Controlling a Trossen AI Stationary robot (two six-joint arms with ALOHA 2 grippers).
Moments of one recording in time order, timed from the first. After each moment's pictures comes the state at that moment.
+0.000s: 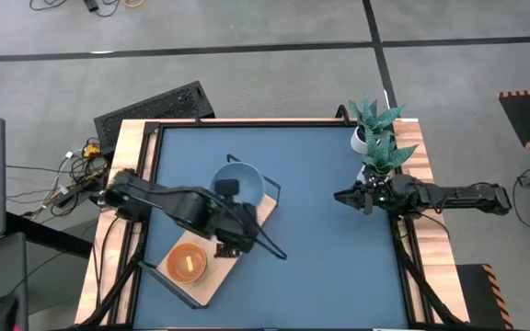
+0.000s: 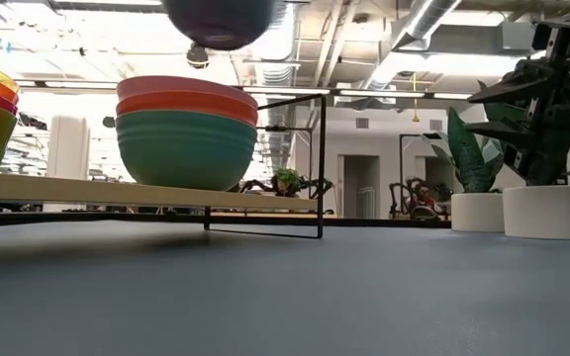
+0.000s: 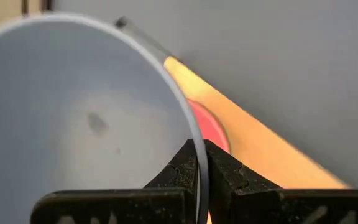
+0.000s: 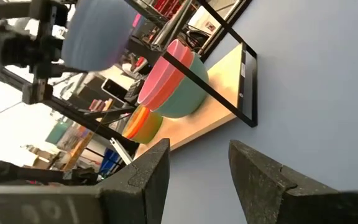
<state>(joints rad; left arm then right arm) -0.37 1.90 2.19 -1.56 -0.43 -0.33 -0.03 0.13 0.01 0.01 0.02 0.92</state>
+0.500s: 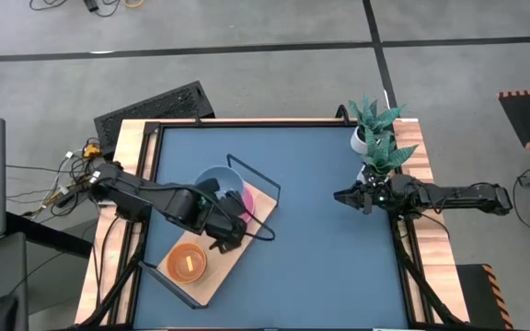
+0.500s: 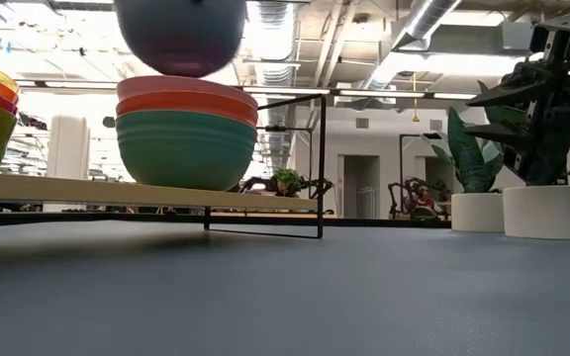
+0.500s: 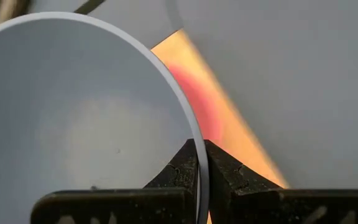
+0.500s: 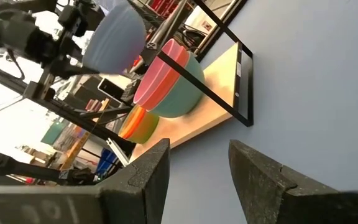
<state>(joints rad) -0.37 1.75 1.90 -1.42 -0.40 -0.70 -0.04 0.14 0.01 0.01 0.02 0.92</state>
